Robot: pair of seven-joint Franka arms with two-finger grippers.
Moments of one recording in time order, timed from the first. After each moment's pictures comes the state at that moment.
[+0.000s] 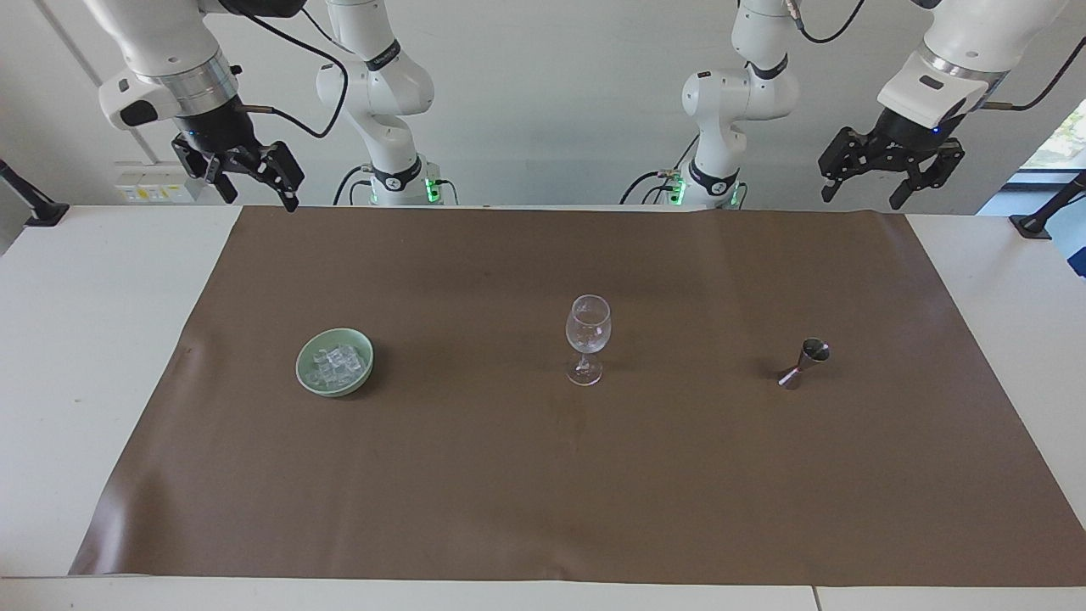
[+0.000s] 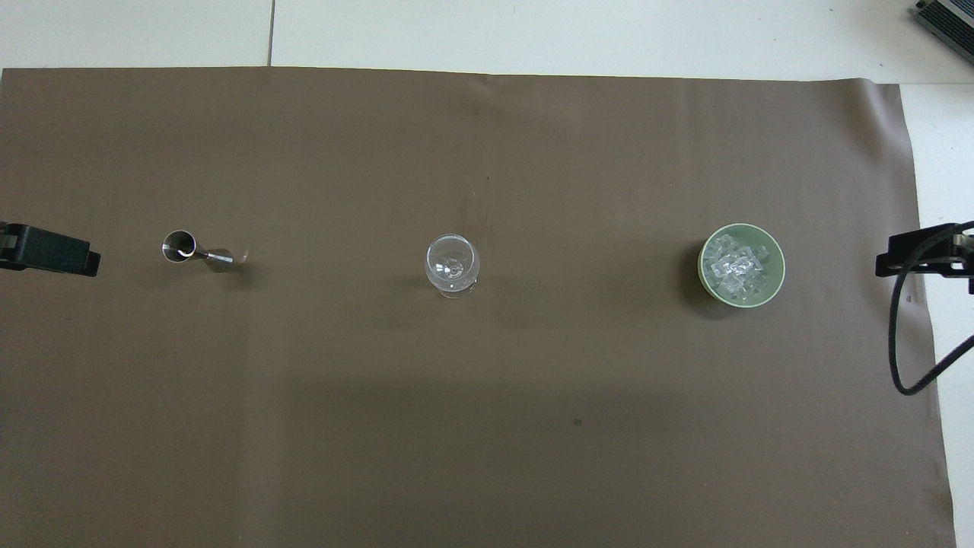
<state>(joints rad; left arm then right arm) -0.05 -0.04 -0.03 -1.47 -0.03 1.44 0.10 -0.06 -0.09 -0.01 -1.60 0.01 1.51 0.14</state>
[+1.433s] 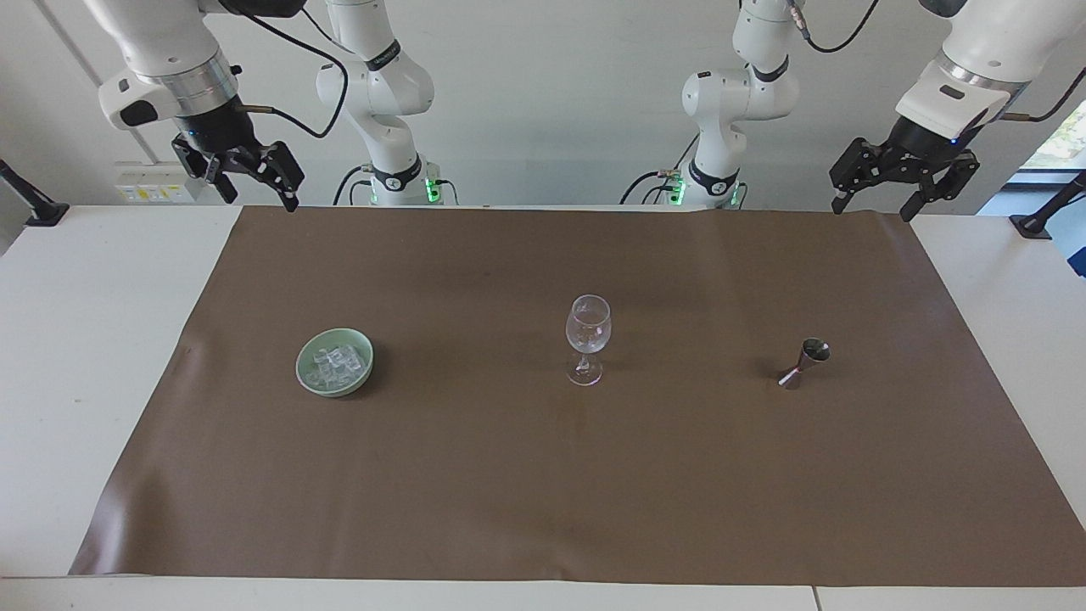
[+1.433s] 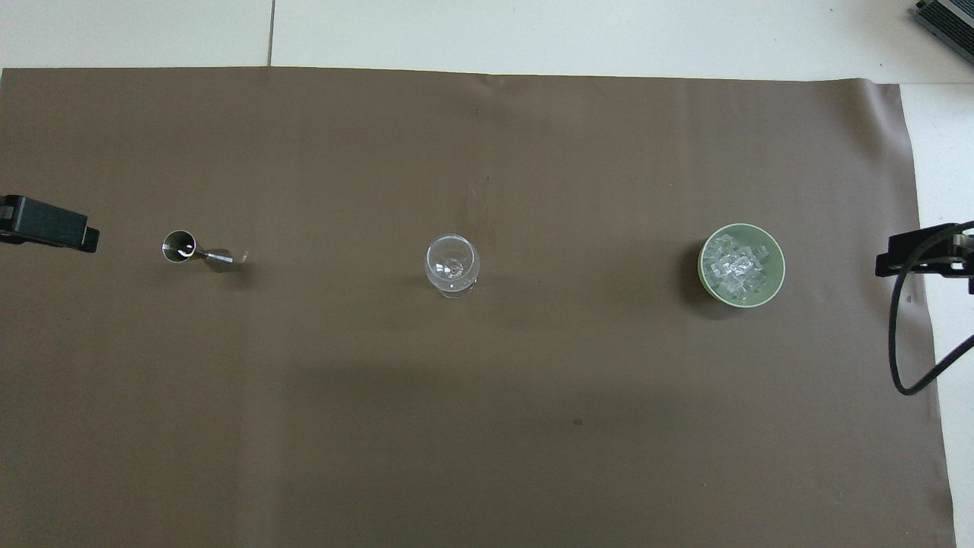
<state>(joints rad) -0.05 0.02 -0.02 -1.41 -0.04 1.43 0.10 -0.06 -0.09 -0.01 -1.60 0.01 1.51 0.14</state>
